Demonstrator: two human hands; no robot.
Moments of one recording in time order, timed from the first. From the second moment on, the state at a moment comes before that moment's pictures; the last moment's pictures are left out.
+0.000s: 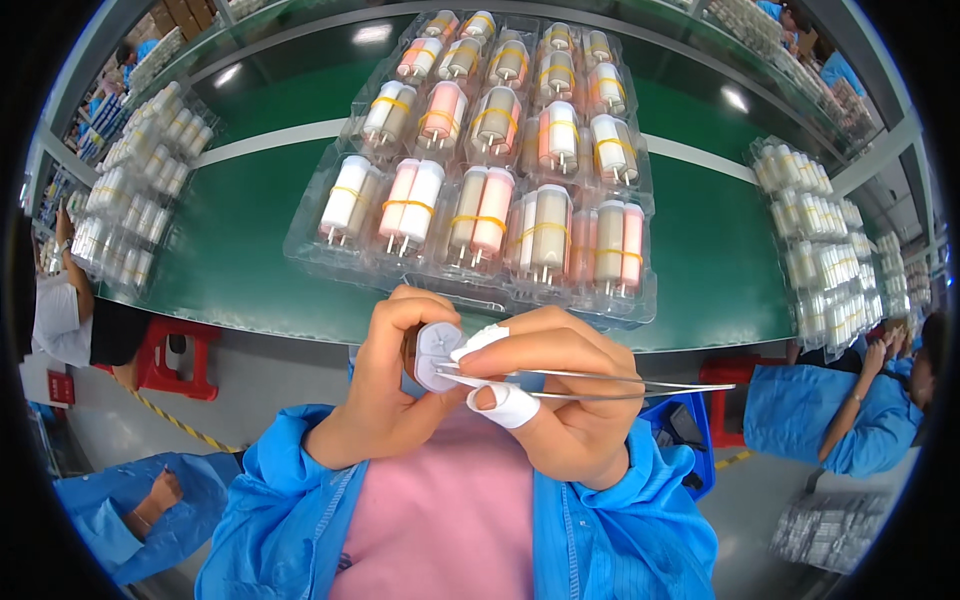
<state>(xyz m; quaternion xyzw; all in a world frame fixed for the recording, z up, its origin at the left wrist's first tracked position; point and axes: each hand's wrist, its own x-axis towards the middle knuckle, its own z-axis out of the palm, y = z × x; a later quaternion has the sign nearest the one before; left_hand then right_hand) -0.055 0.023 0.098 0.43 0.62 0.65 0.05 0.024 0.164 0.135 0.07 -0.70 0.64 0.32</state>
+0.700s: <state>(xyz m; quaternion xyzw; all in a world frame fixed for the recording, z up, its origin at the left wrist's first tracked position) -0.053 0.023 0.093 0.41 0.68 0.60 -0.11 0.021 0.158 0.141 0.11 -0.81 0.48 0.33</state>
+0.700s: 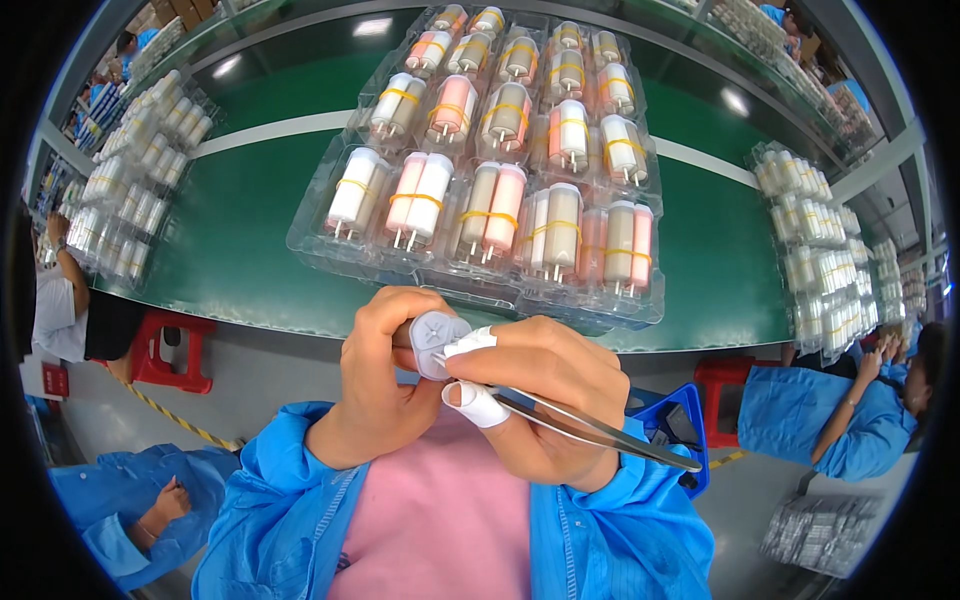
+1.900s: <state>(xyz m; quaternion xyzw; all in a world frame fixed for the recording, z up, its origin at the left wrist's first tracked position) -0.050 0.019 0.088 0.39 0.67 0.63 -0.05 0.023 0.155 0.138 0.14 -0.82 0.42 0.36</state>
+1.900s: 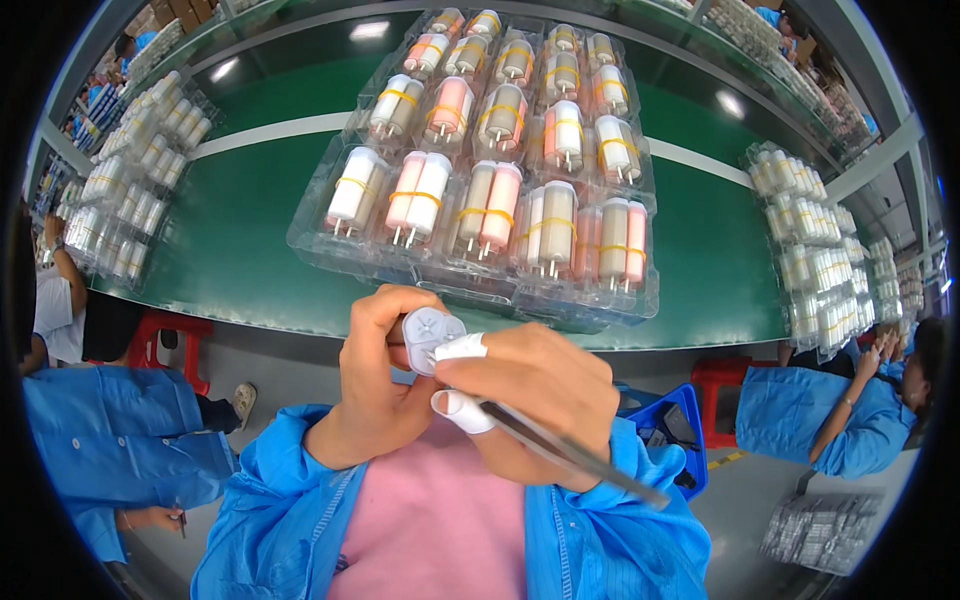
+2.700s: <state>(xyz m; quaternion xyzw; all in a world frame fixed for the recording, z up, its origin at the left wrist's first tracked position) -0.057 0.017 0.082 0.45 0.65 0.61 -0.02 0.016 0.162 0.140 0.11 -0.78 0.54 0.29</state>
